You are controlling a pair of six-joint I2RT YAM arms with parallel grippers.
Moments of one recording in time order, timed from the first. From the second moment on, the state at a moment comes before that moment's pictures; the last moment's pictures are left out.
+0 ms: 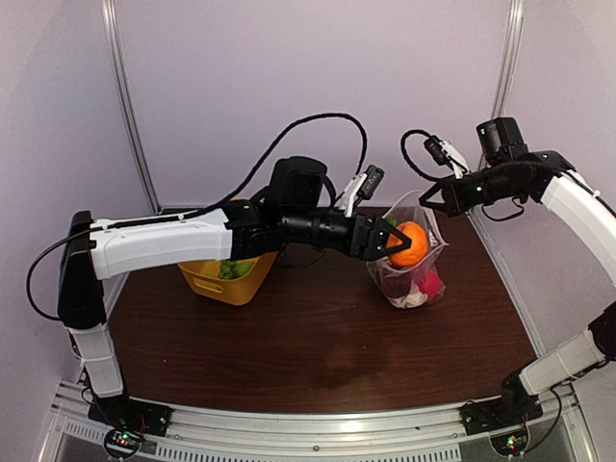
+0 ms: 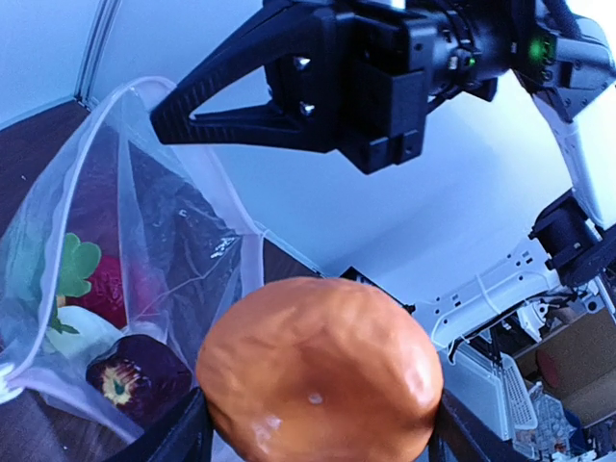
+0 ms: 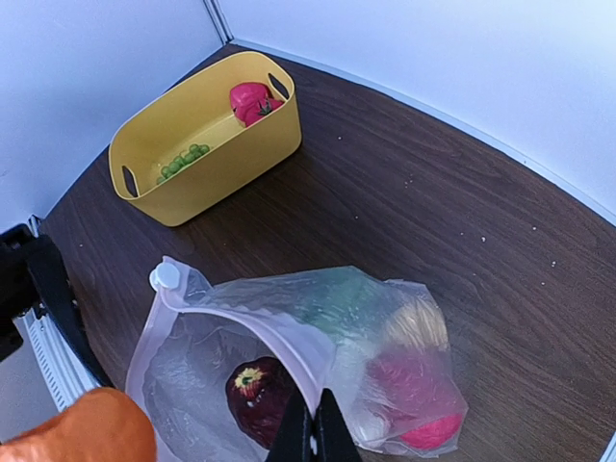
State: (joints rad) left arm -1.05 1.86 1.63 -0.03 0.46 -0.48; right arm 0.32 1.36 1.52 -0.87 -0.42 -0.12
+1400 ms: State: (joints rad) left arm -1.05 1.93 1.92 -0.25 0.16 -0.48; right arm 0.35 1.37 1.55 -0.91 -0.59 -0.07
